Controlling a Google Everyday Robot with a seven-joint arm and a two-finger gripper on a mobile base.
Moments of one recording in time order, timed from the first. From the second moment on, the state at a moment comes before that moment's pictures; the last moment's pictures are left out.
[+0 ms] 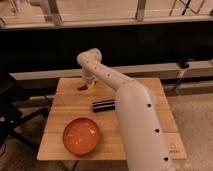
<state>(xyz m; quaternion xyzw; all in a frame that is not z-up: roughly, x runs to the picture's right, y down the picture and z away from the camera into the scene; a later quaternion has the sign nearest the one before) -0.086 -0.020 0.954 -0.24 -0.14 -0.26 0.92</state>
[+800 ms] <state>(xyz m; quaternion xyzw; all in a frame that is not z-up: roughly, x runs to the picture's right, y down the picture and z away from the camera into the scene) -0.028 -0.020 0.958 -0.25 -0.12 -0.25 0.93</state>
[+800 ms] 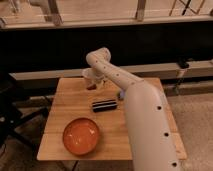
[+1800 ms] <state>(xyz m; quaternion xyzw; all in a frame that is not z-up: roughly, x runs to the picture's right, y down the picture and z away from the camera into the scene) 0.011 -0.025 0.970 -0.26 -0.11 -0.22 0.93</state>
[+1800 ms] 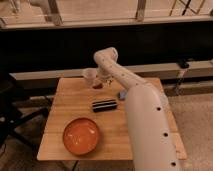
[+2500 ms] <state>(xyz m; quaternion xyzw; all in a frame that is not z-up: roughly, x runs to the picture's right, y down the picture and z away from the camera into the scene) 0.056 -0.018 0.965 -0.28 -0.12 -0.21 0.93</state>
